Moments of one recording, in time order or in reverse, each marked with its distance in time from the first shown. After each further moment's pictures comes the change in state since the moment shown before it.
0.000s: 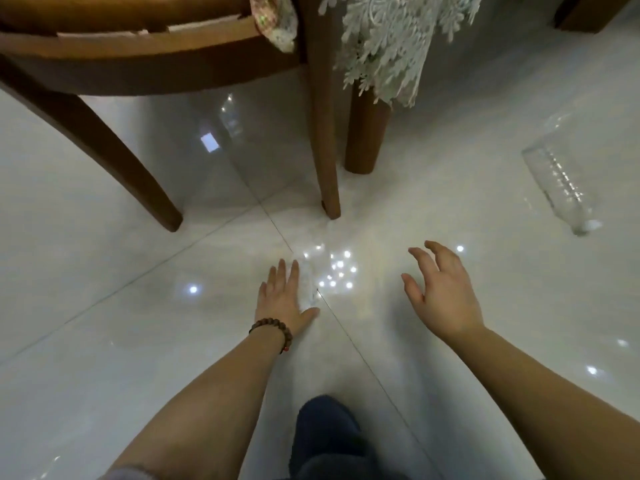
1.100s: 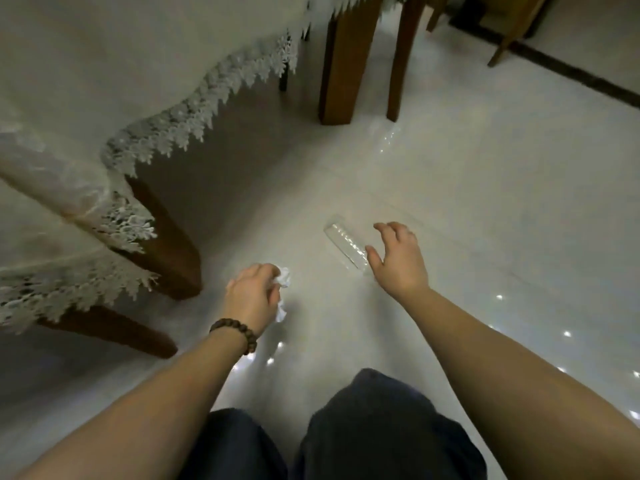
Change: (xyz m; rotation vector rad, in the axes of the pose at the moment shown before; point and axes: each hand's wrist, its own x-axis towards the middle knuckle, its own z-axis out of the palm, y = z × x) left_hand 0.068 0.335 -0.176 -0.182 0.311 0.547; right_hand 0.103 0.223 -0.204 0.086 0.319 0.385
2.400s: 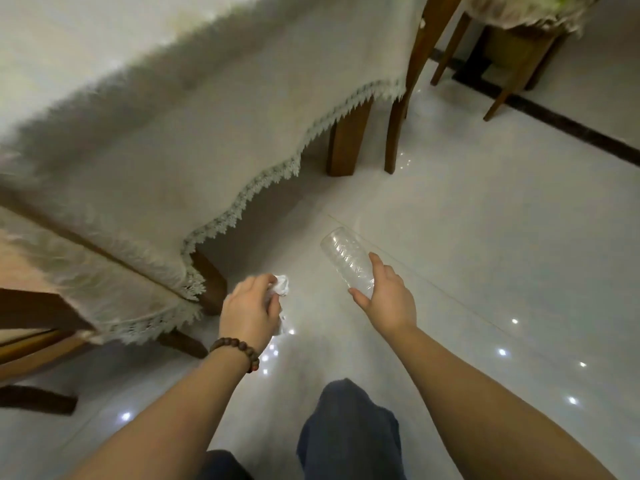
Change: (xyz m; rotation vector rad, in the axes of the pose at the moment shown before) left_hand -0.024 0.169 -0.181 -0.025 0.119 -0.164; right_hand -0.009 -0.075 -0.192 -0.028 -0.196 0.053
